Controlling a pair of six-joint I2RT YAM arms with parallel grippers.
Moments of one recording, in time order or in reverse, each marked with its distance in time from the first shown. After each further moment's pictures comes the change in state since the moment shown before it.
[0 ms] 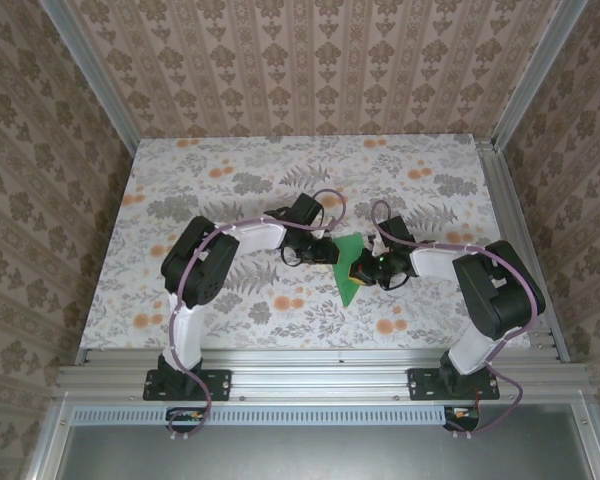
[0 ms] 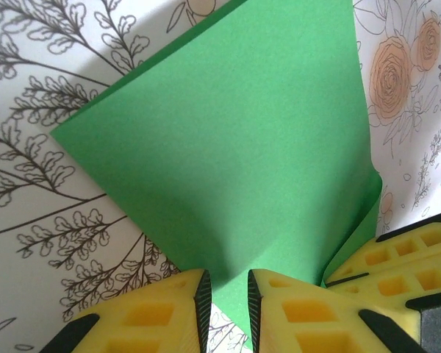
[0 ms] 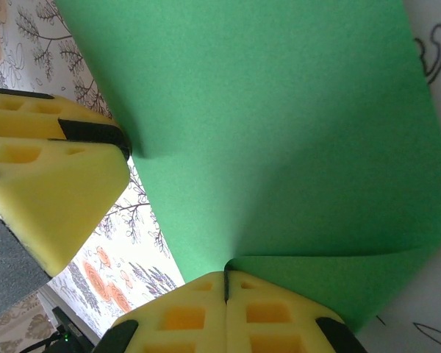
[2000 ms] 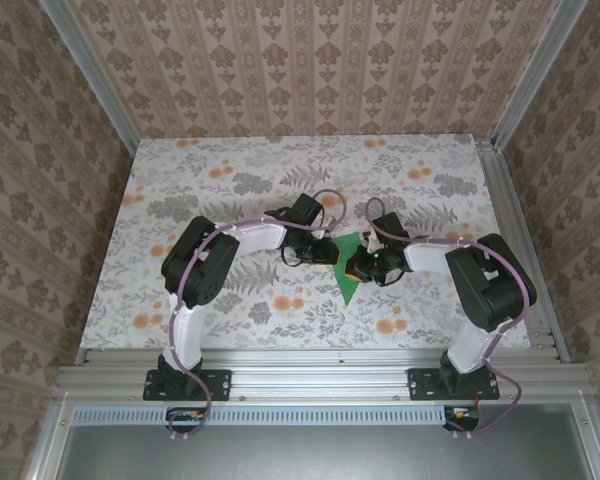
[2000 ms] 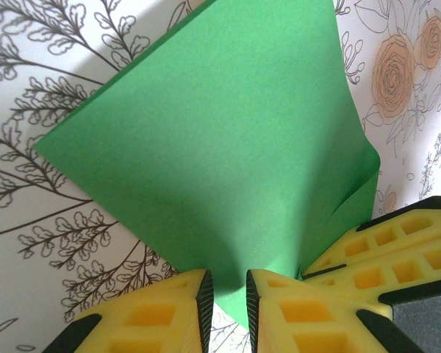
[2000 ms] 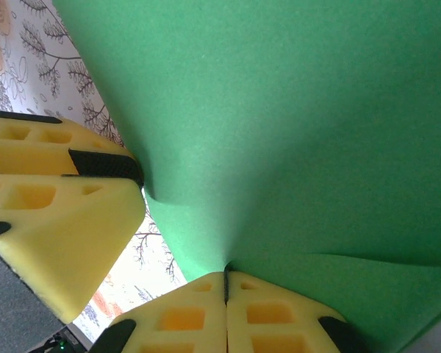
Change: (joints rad) left arm -0.002 0.001 0.000 -0.002 -0.007 0.003; right arm 0.018 0.063 0.059 -0.003 0.011 -0.021
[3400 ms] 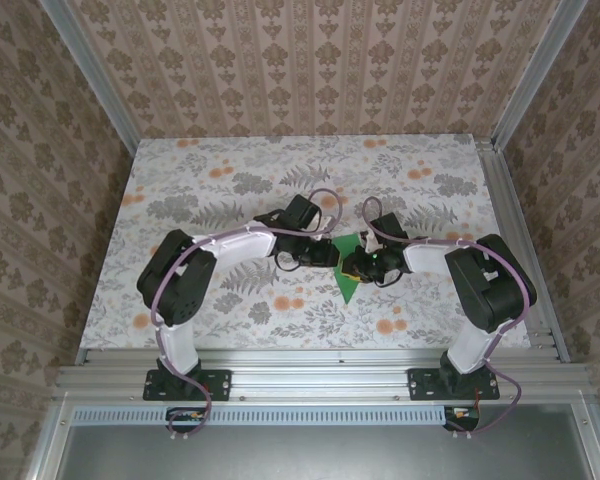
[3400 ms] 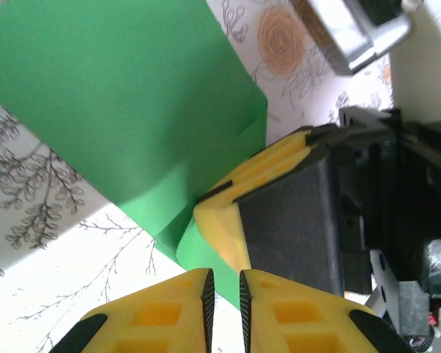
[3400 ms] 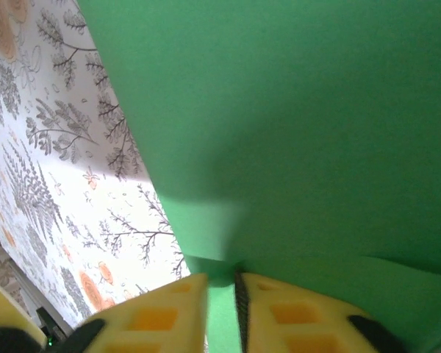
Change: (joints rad) left arm -0.043 -0.196 -0.121 0.014 0.016 -0.063; right arm 0.009 -0.003 -0.013 0.032 0.012 -0.026
